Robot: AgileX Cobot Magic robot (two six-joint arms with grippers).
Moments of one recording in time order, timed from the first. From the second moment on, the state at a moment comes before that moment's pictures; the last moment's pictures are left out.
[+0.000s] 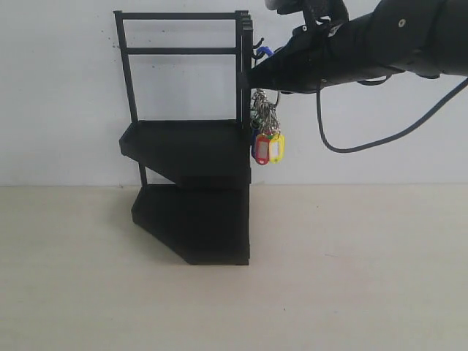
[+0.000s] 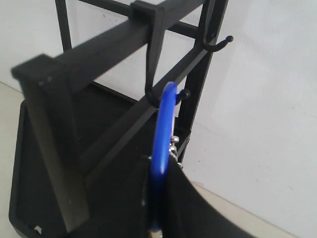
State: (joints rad) left arm -0.03 0.00 0.00 -0.08 0.31 0.05; right arm 0.45 1.75 -1.54 0.32 0.22 -0.42
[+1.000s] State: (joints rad) left arm -0.03 0.00 0.00 -0.08 0.31 0.05; right arm 0.45 1.49 -1.54 0.20 0.57 -0.35
